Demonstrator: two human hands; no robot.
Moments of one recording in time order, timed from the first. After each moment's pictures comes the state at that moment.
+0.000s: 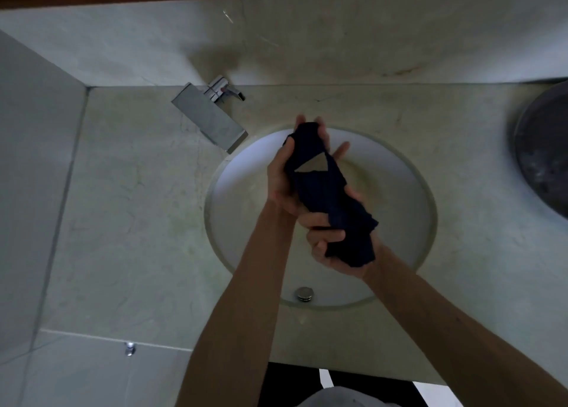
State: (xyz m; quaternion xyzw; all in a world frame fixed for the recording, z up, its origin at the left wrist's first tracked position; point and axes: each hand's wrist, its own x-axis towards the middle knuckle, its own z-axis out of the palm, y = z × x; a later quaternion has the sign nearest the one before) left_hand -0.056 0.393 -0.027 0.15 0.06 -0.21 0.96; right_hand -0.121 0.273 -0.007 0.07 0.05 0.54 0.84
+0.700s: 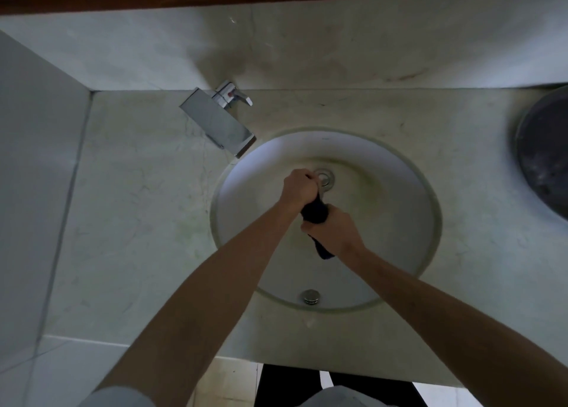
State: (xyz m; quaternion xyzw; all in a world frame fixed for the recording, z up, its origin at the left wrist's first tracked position) left_hand -0.040 0.400 -0.099 0.83 0.25 -0.28 0.42; right_hand -0.116 0.297 -0.076 -0.84 0.12 0.35 0.40
